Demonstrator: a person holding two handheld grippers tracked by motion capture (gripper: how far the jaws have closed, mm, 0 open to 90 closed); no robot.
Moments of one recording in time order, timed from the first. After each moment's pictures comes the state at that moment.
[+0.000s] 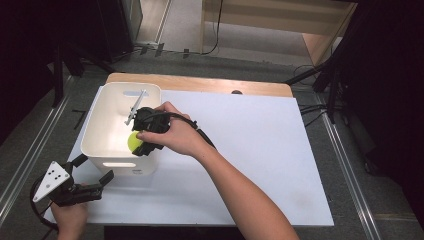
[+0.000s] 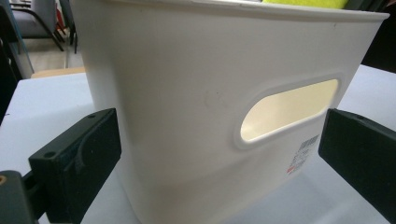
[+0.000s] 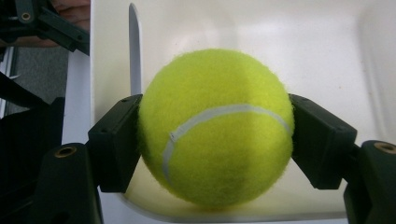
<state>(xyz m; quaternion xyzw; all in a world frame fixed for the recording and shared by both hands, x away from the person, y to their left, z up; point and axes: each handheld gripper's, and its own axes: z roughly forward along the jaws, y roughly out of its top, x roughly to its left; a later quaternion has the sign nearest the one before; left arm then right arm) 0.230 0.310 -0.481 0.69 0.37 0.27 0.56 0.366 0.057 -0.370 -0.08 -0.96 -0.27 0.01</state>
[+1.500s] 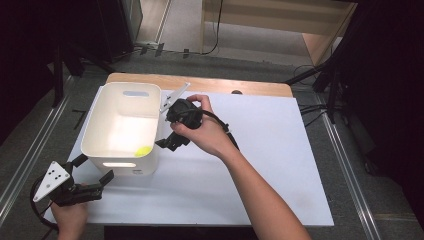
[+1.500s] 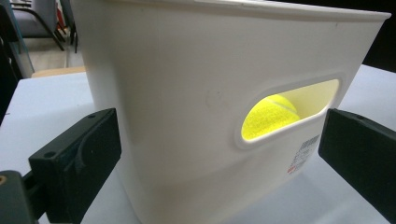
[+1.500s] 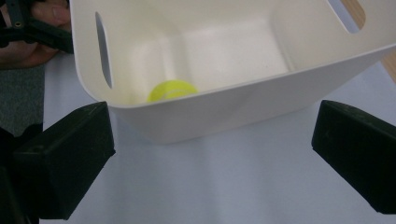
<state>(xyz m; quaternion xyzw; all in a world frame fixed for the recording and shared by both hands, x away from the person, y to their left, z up) 0.231 0.310 -0.481 0.69 0.37 0.27 0.56 0.359 -0.023 -0.353 -0.15 -0.92 -0.35 -0.06</state>
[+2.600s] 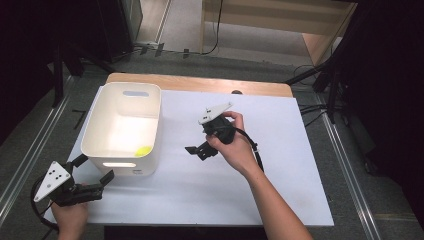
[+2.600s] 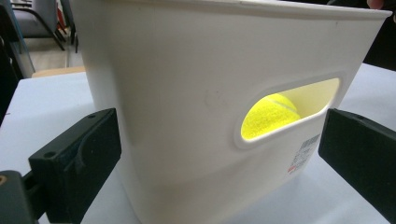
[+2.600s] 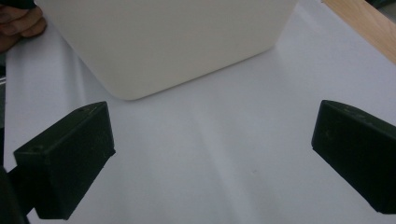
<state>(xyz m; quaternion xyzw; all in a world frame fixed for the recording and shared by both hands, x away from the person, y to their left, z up) 0.231 0.309 -0.481 0.69 0.37 0.27 0.56 0.341 -0.102 -0.401 -0.23 -0.89 -0.39 -0.09</state>
